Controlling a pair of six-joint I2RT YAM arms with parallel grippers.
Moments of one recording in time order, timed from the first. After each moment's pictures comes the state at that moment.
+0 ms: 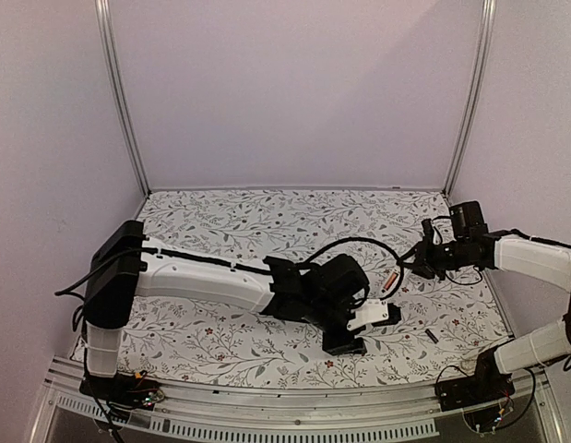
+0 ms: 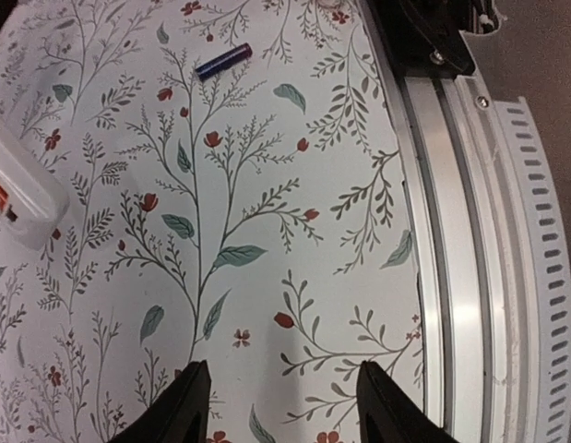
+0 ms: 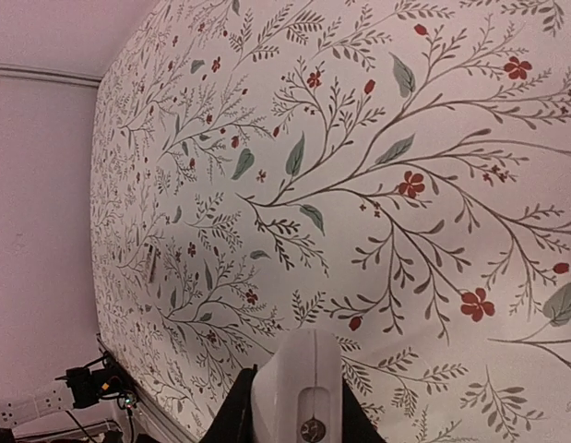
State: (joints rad) left arm -1.29 2.07 1.56 -0.38 0.18 0.29; right arm 0.21 1.32 0.70 -0.21 -0.61 0.60
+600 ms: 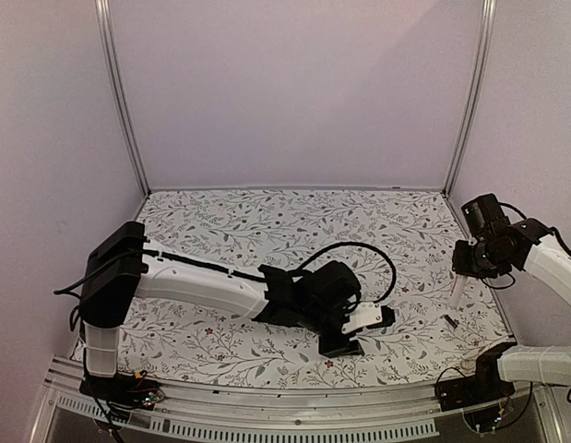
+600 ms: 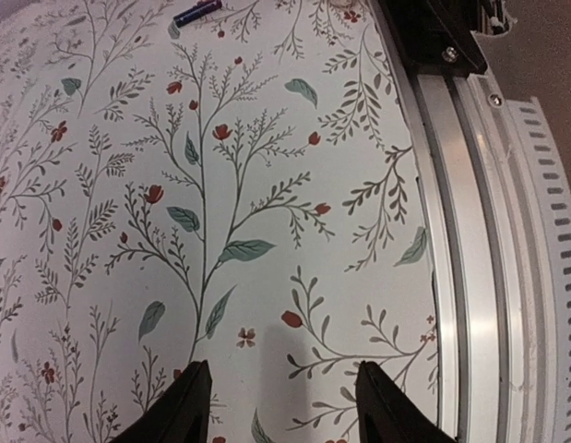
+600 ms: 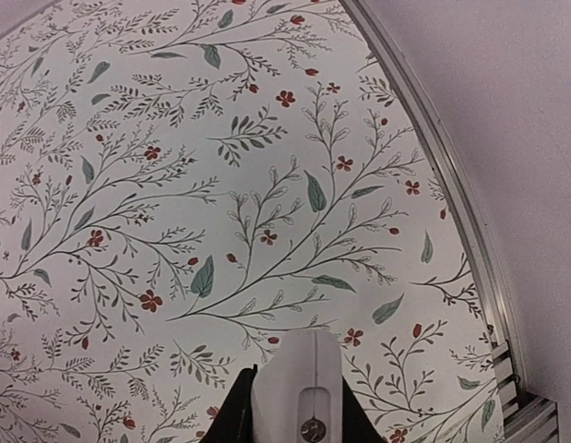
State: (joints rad) left arm -1.28 2.07 1.46 -0.24 0.18 0.28; right arm 0.31 0.99 0.84 -0.87 0.32 0.49
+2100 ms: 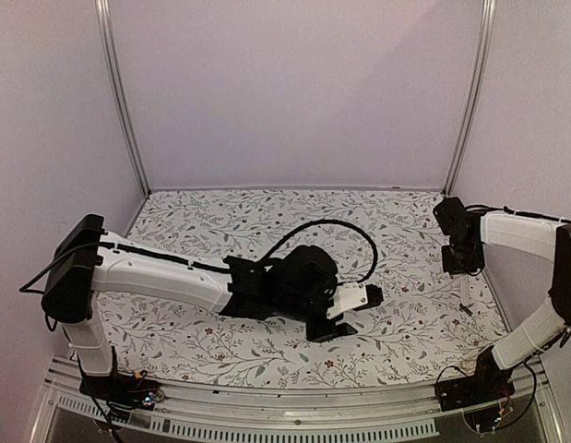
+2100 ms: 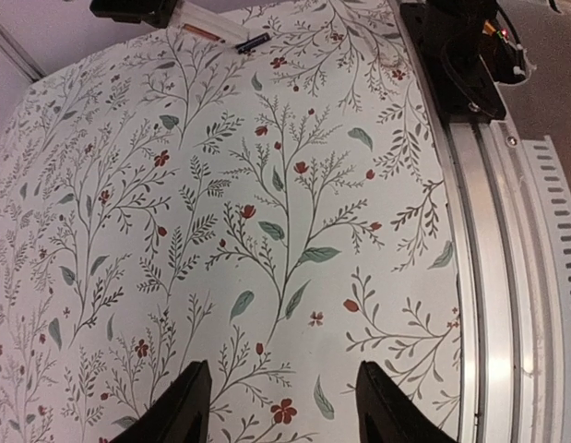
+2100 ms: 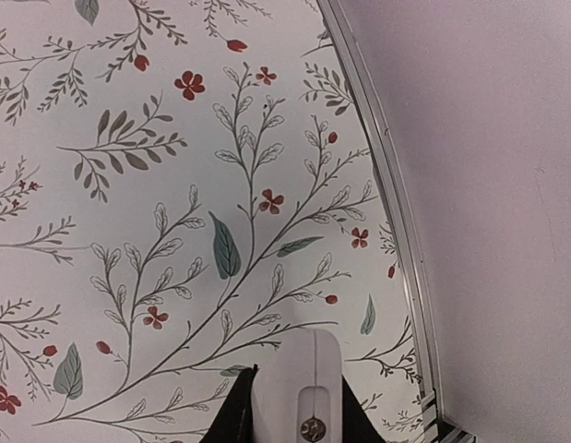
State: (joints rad) left arm -1.27 1.87 1.30 -0.12 0.06 0.30; right arm 0.23 1.49 0.91 -0.74 0.57 0.31
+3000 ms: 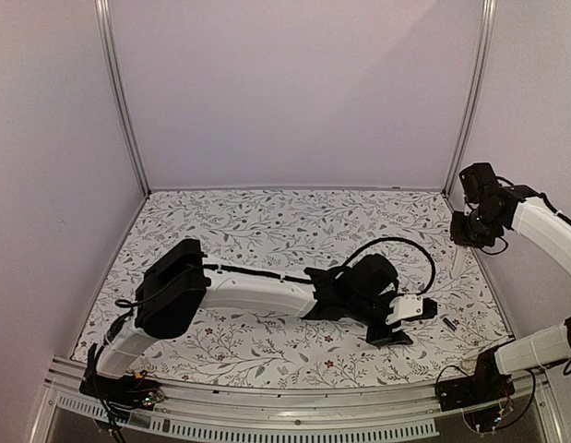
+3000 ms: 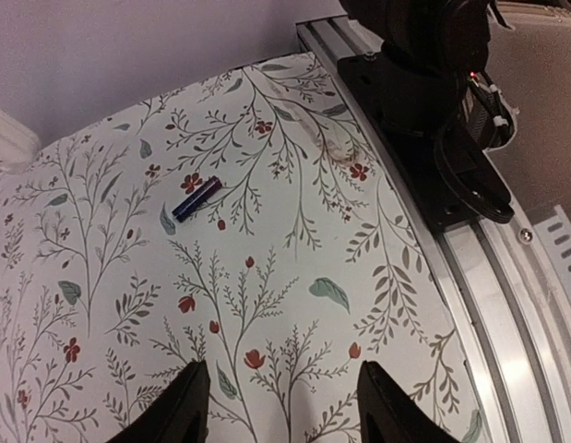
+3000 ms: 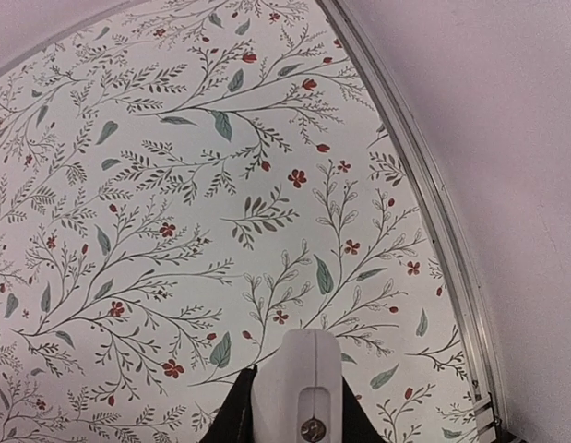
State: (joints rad) left arm -1.28 2.38 1.85 -0.08 0.34 0.42; right arm 0.20 1.23 1.08 -0.84 0.32 0.36
